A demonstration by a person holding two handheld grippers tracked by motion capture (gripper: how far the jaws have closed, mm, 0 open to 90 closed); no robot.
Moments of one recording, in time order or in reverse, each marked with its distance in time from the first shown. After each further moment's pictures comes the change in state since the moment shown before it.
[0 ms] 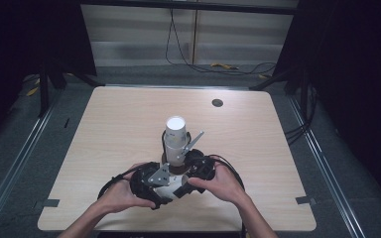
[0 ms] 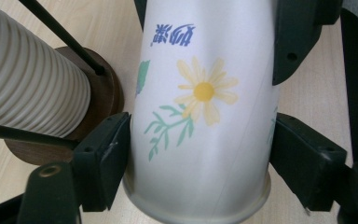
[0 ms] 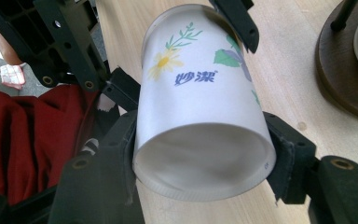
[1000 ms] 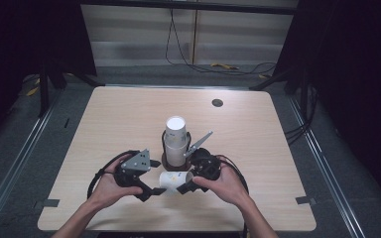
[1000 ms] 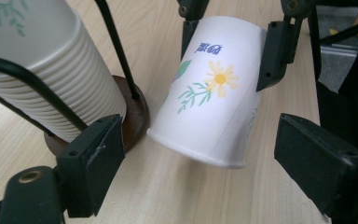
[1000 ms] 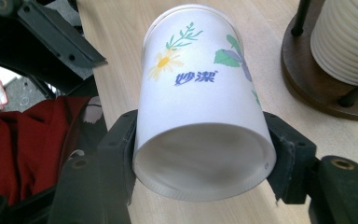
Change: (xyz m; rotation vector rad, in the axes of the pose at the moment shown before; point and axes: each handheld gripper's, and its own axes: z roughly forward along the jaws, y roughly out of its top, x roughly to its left) left arm 0.019 -0.022 -0.036 -0.257 -0.007 -0.147; right arm -0.003 -0.012 -0.010 -0.080 -0.066 0.020
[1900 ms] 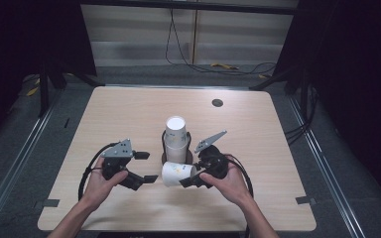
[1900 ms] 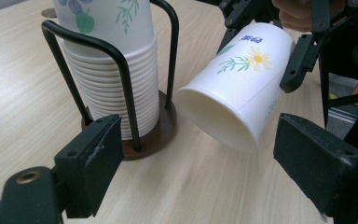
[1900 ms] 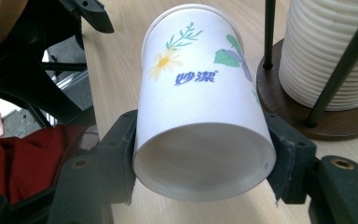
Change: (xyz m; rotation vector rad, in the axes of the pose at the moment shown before) left arm 0.021 -0.022 -0.020 -0.176 0.043 -0.187; right arm -0.010 -0.013 -0.014 -0.188 -0.004 -0.028
